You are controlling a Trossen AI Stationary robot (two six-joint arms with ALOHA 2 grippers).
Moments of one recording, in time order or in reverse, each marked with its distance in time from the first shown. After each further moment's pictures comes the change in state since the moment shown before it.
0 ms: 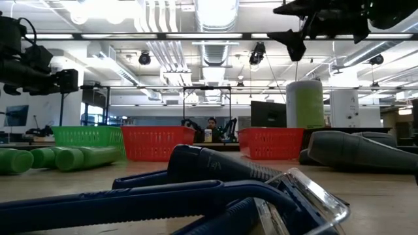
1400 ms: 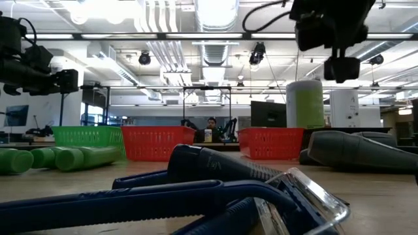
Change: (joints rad) left arm 0.000 0.003 0.000 -0.002 0.000 0.000; right arm 0.375 0.250 0.348 -1.278 0.043 0.003
